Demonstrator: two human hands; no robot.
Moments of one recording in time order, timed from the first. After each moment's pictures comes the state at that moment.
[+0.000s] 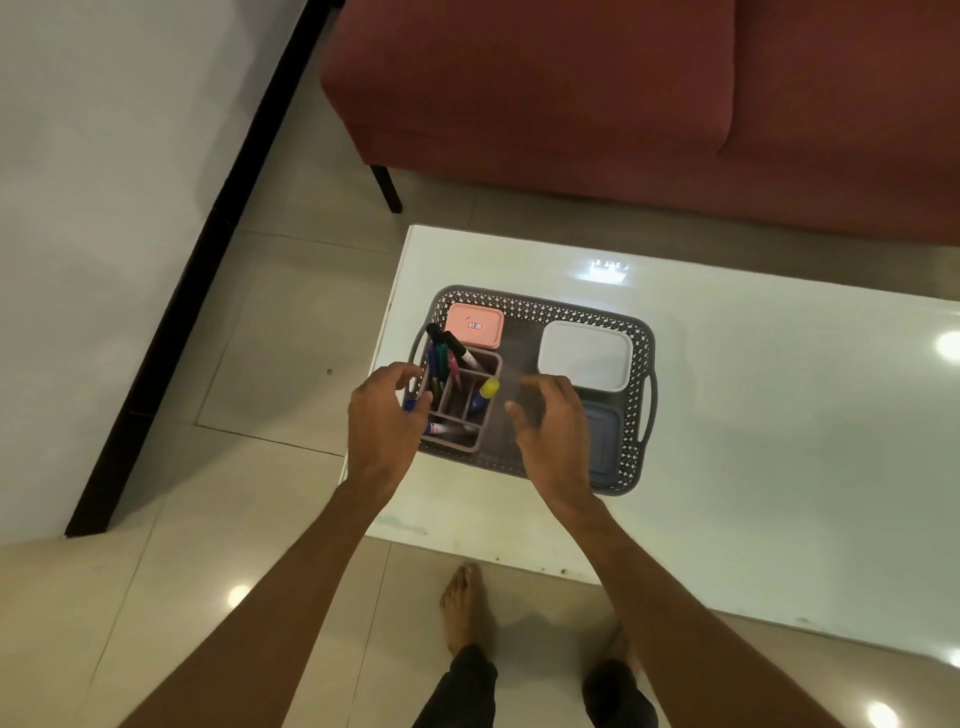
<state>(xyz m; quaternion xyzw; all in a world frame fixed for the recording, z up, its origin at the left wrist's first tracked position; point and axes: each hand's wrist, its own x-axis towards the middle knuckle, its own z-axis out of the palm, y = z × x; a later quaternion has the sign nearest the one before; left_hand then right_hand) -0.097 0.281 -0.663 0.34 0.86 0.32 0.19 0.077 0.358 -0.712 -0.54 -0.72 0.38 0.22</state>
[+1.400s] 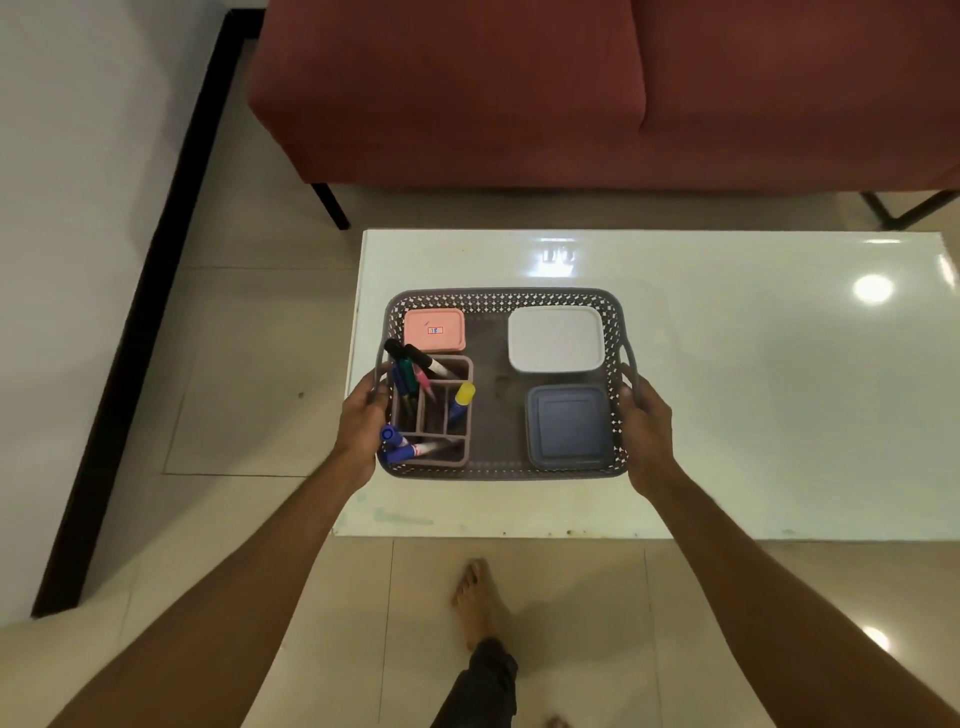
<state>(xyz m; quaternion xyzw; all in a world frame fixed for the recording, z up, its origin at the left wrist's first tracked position) -0.134 0.261 -0.727 0.14 0.72 0.46 0.50 0.185 0.358 -0.736 -0.68 -0.39 0.54 0.32</state>
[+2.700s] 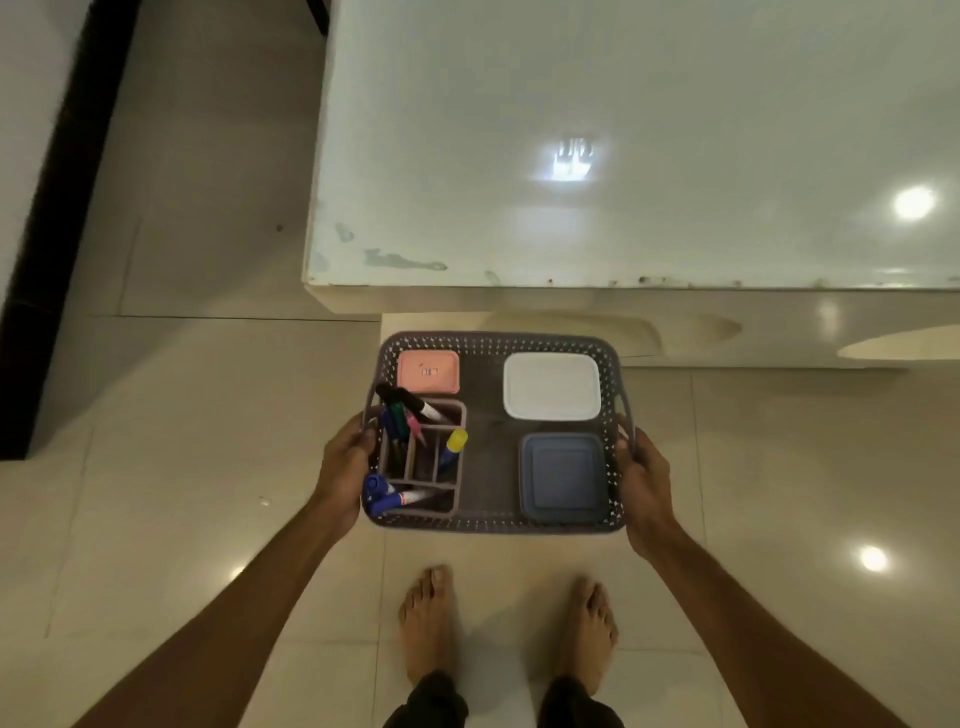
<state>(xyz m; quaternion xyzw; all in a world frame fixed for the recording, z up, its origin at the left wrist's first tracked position) -0.068 -0.053 -0.932 0.06 0.74 0.41 0.53 0.242 0.027 -0.959 -0.71 -0.33 0.57 0.27</state>
